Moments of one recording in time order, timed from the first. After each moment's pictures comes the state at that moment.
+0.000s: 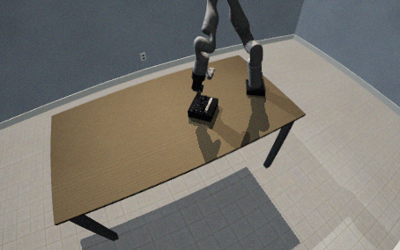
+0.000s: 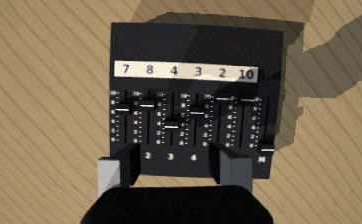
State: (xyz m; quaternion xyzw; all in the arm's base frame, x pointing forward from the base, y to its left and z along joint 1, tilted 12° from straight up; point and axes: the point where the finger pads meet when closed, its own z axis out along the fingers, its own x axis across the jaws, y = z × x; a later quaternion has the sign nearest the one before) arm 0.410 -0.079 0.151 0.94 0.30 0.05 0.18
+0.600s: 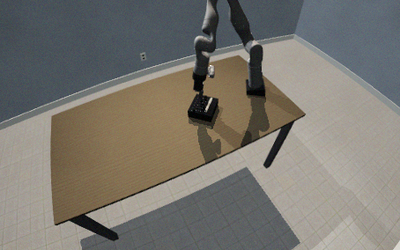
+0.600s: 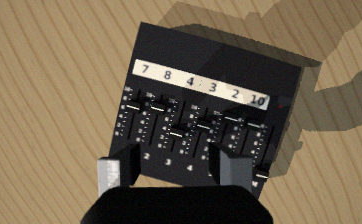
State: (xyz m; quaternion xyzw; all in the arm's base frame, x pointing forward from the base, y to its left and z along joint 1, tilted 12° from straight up) arm 0.404 -0.073 0.154 0.90 0.40 0.03 0.17
